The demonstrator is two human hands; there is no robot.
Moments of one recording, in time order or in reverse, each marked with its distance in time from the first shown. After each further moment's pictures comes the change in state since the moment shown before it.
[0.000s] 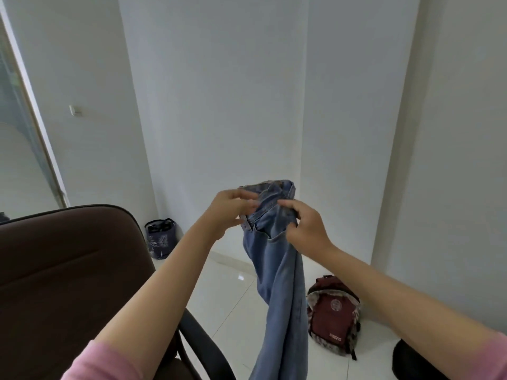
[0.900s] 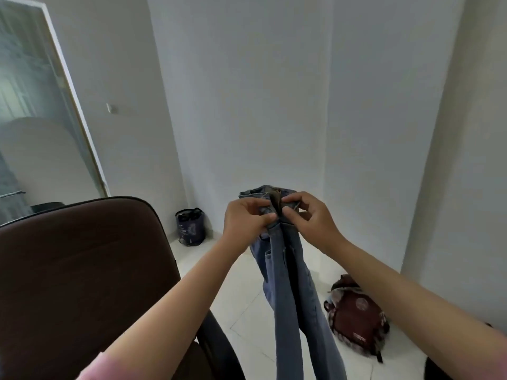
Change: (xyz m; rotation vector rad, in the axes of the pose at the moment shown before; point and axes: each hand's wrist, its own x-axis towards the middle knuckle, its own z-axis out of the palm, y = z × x) left_hand 0.000 -0.023 0.064 0.078 0.315 0.100; right_hand 0.021 0.043 -0.016 0.363 -0.110 0.029
